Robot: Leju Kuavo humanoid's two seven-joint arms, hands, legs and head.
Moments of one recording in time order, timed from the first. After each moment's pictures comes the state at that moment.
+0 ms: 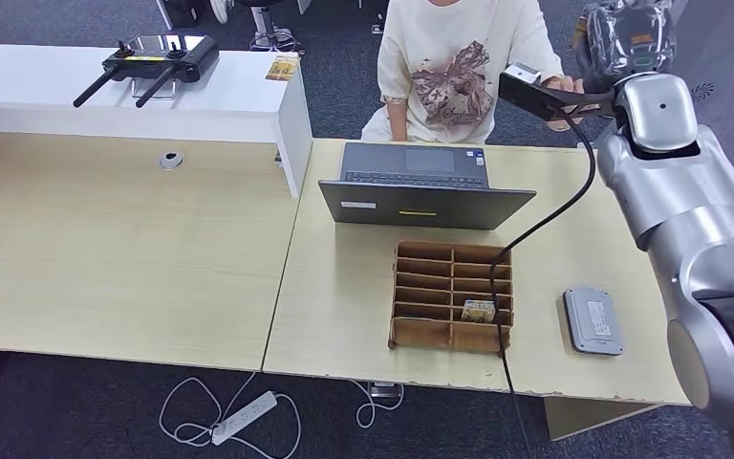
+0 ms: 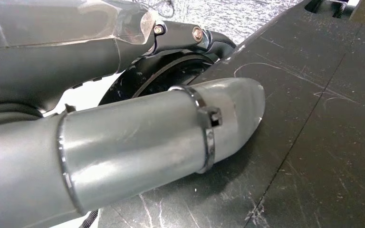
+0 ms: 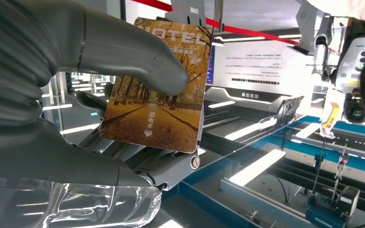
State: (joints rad) left arm -0.21 -0.16 -1.55 -0.13 0.49 -0.03 0.04; right arm -1.34 -0.15 0.38 -0.35 1.37 -0.39 0.04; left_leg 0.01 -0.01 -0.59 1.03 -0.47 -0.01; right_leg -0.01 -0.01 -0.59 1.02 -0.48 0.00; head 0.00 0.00
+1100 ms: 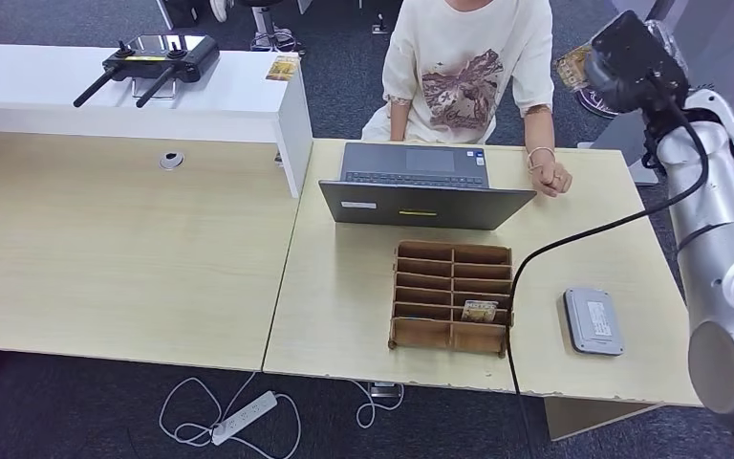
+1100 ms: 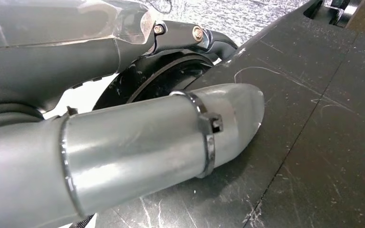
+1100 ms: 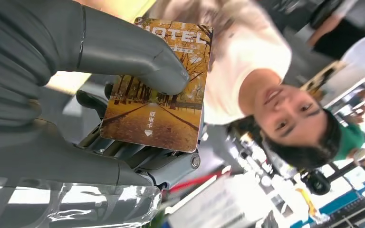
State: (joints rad) left arm -0.20 -0.16 -1.55 -0.13 0.53 0.00 0.01; right arm -1.27 -0.23 0.11 -0.44 0.57 0.12 -0.32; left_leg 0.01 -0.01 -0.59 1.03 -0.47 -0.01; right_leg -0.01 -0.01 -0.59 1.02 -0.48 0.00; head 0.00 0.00
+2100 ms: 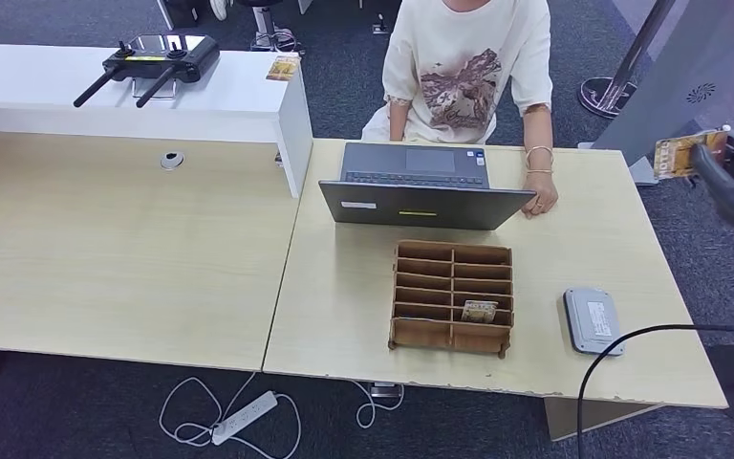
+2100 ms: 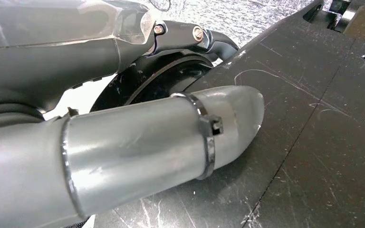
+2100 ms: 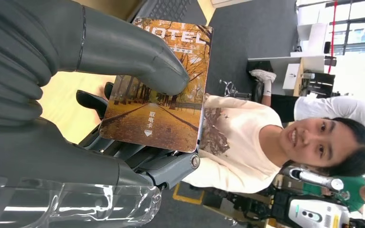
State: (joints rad) left arm -0.19 -0.15 -1.55 -0.13 0.56 0.01 0.02; right arm -0.85 -0.62 0.16 -0.76 -0.43 0.62 -0.21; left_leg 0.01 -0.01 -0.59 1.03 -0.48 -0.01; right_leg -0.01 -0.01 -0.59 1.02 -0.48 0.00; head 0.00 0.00
